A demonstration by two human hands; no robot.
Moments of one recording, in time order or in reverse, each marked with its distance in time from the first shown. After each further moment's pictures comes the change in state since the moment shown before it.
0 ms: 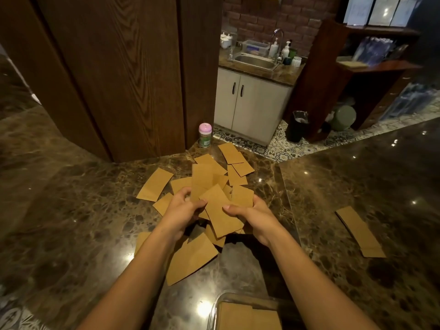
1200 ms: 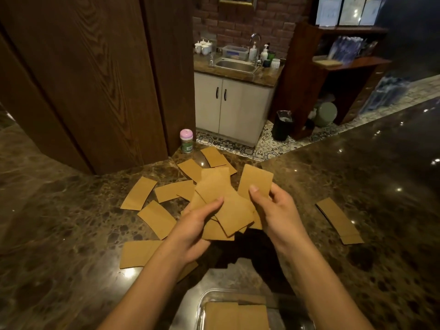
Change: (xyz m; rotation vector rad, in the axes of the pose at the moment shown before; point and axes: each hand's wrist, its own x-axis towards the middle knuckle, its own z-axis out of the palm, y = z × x) left_hand -0.085 0.033 0.067 -0.440 -0.356 -0.086; right_hand -0.086 -0.041 -0.037 0.112 0.151 -0.320
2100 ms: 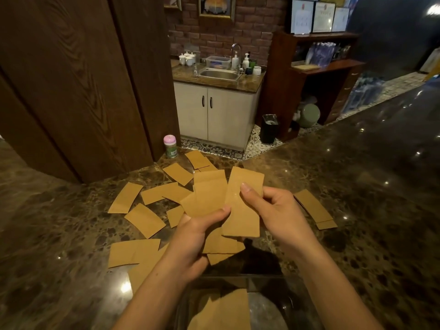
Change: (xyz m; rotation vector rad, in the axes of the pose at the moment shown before) left_hand -0.062 -0.023 0.060 0.200 0.024 0.093; right_hand -0.068 -0.043 -0.035 -0.223 -0.055 -0.097
